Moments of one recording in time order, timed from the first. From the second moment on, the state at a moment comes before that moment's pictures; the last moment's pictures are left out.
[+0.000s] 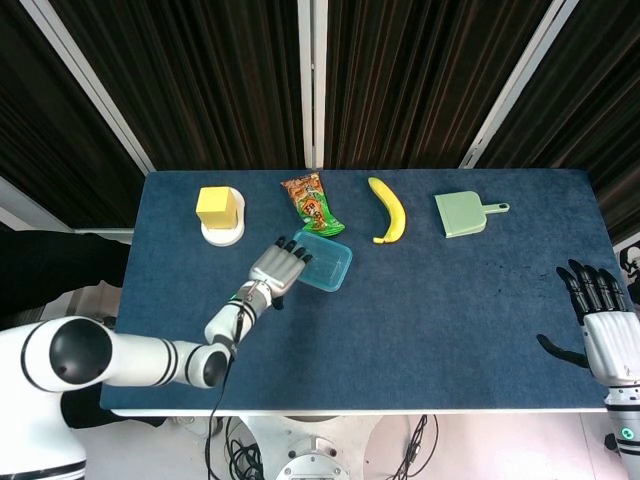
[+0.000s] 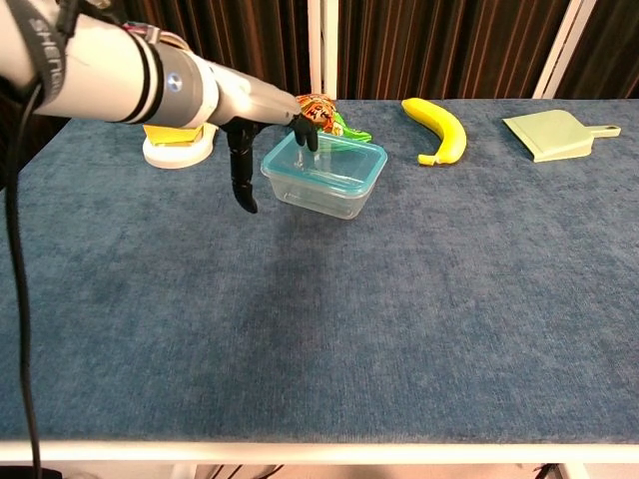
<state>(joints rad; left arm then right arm) -1.51 -1.48 0.13 -1.60 0.29 0.84 0.59 0.11 -1.06 0.08 -1.59 -1.55 1.51 0.05</state>
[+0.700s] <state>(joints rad) -1.39 -1.52 0.11 -1.62 0.37 0.87 0.67 0.11 -1.06 0.08 -1.60 -1.55 1.51 0.04</state>
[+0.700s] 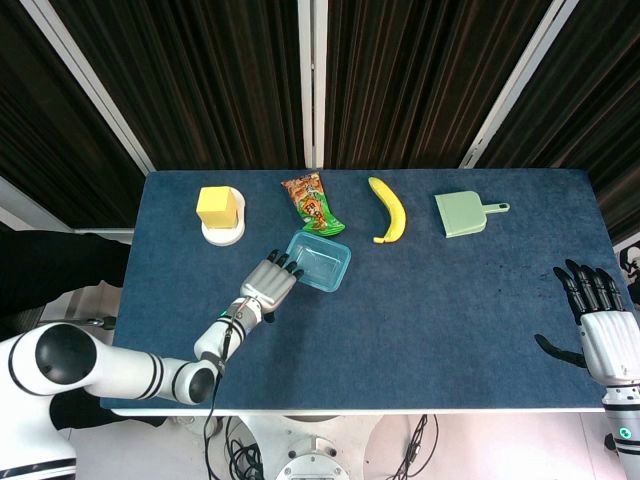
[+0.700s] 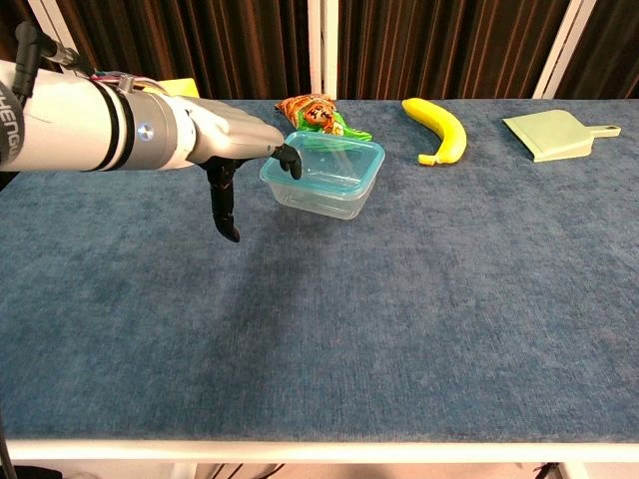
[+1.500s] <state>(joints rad) -1.38 -1.56 -0.01 -1.65 0.45 0.91 0.74 0.10 -1.06 0.08 -1.59 -1.54 1.51 0.05</state>
